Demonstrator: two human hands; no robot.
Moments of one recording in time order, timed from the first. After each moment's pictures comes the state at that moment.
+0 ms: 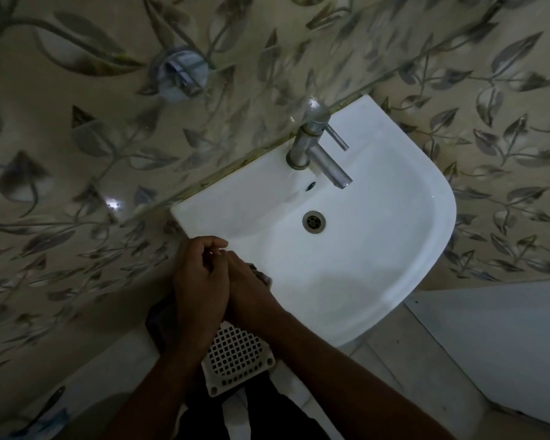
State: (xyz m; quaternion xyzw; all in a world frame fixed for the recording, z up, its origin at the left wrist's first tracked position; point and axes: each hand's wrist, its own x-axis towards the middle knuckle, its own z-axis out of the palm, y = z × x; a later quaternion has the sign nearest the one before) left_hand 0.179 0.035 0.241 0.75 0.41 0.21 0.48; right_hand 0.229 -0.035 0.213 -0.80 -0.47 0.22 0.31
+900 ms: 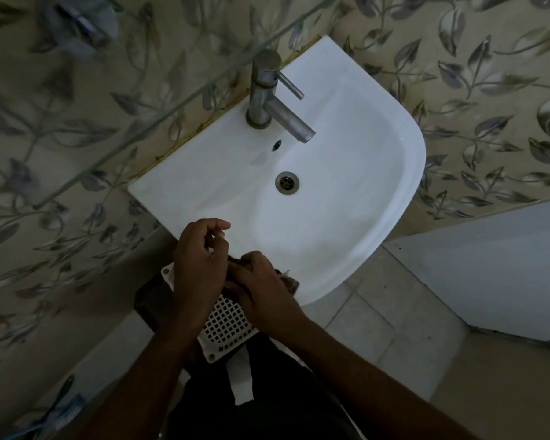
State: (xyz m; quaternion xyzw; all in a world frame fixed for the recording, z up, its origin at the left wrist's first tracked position) left_hand 0.180 0.011 0.219 0.79 0.32 0.10 0.51; right_hand 0.198 -0.122 0.205 -0.85 -0.34 0.22 0.35
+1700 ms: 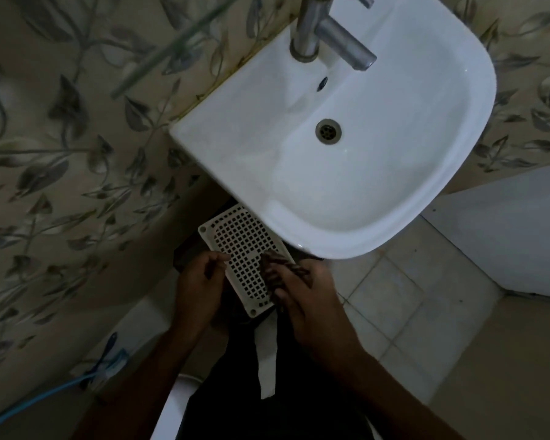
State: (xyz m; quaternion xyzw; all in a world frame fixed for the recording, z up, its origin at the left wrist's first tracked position) left_hand 0.040 0.064 0.123 0.77 0.36 -0.04 0.53; right_hand 0.090 -0.137 0.205 -0.88 -0.23 0.20 0.36
